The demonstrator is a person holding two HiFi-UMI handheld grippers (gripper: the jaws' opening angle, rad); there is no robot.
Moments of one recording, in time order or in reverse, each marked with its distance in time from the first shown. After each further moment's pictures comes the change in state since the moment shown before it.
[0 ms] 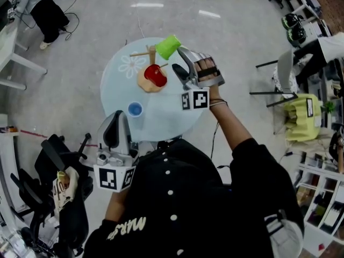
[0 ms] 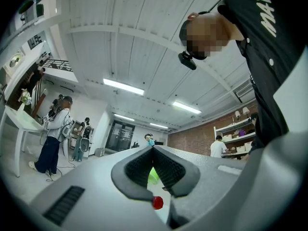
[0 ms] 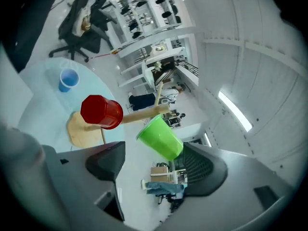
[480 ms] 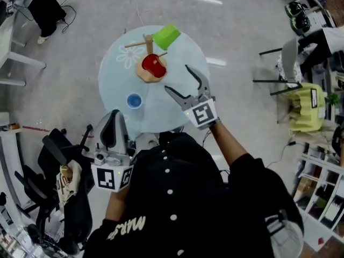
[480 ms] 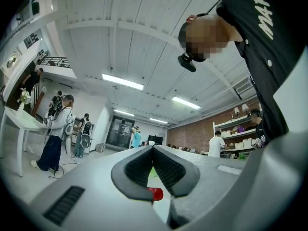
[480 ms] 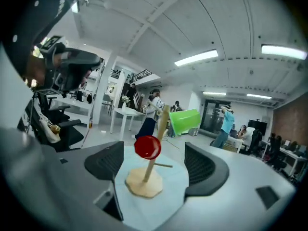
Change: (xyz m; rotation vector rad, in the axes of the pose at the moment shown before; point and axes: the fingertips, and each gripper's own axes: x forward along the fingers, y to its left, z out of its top) left arm -0.004 0.004 -0.019 0.005 0.063 -0.004; right arm -0.065 0.060 0.023 1.030 -0.194 0.175
